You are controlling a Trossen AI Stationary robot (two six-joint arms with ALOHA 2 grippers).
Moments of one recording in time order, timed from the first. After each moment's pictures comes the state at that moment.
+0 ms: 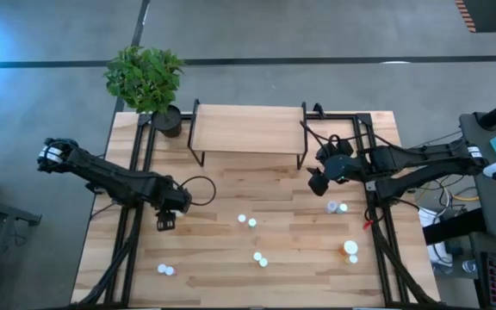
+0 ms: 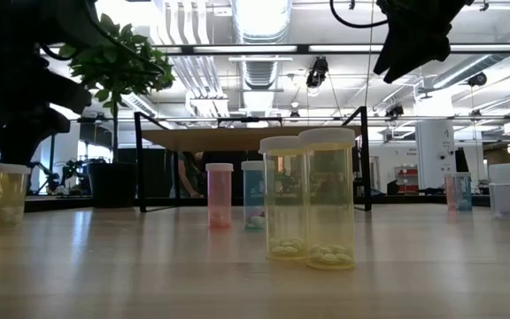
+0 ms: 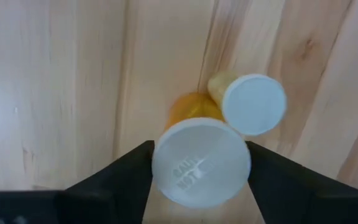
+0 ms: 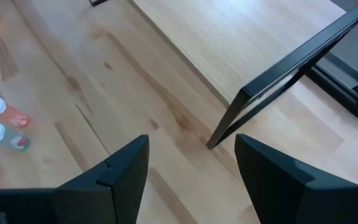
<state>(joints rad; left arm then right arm) -0.26 1.16 0.68 -1.03 -0.01 -0.44 0.10 1.08 1.00 -0.86 0.47 0.59</state>
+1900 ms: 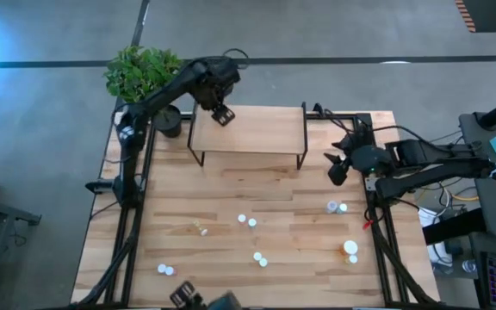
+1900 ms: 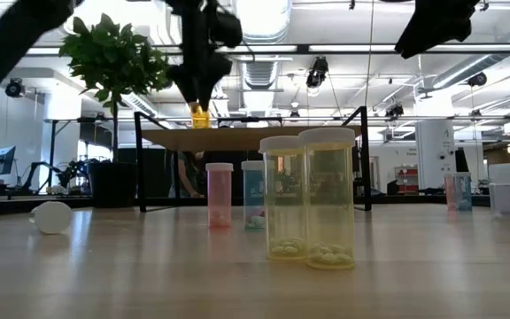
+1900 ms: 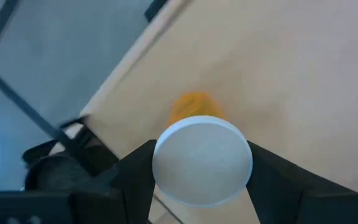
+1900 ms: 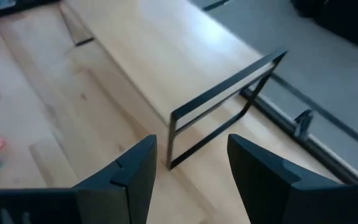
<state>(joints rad) 0.62 2.00 2.22 -1.56 -0.19 -0.12 0.09 0.86 1.00 -0.94 0.61 0.47</state>
